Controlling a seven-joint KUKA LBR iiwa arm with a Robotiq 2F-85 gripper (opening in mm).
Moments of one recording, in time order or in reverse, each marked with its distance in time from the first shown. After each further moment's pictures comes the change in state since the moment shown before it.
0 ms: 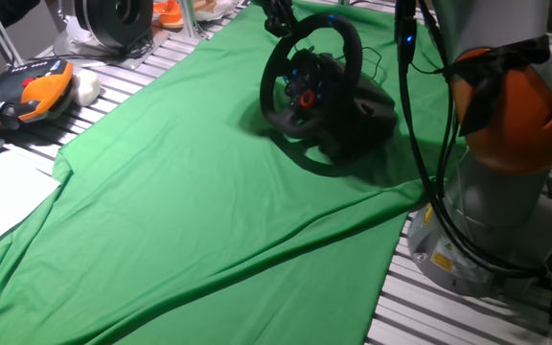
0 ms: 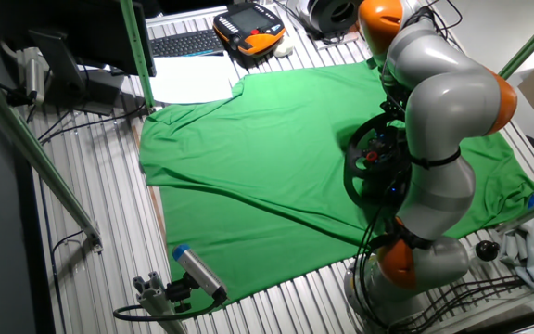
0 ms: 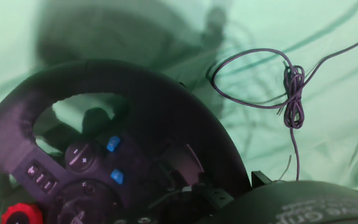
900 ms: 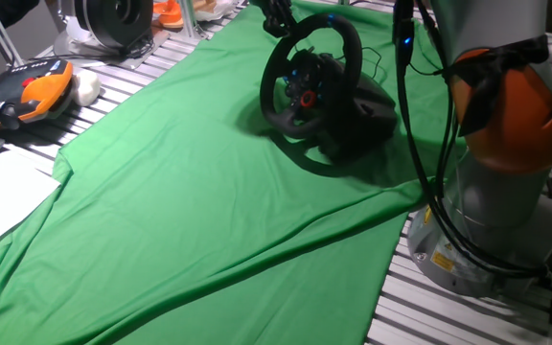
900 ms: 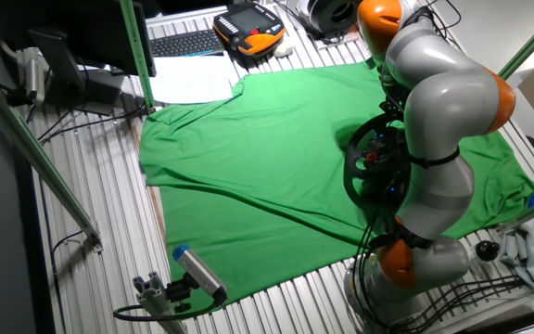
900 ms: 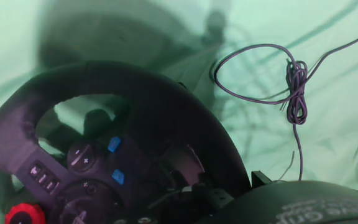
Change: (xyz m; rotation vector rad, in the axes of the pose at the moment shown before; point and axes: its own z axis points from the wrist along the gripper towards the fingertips) arm -0.005 -0.001 0.000 -0.015 0.006 0.006
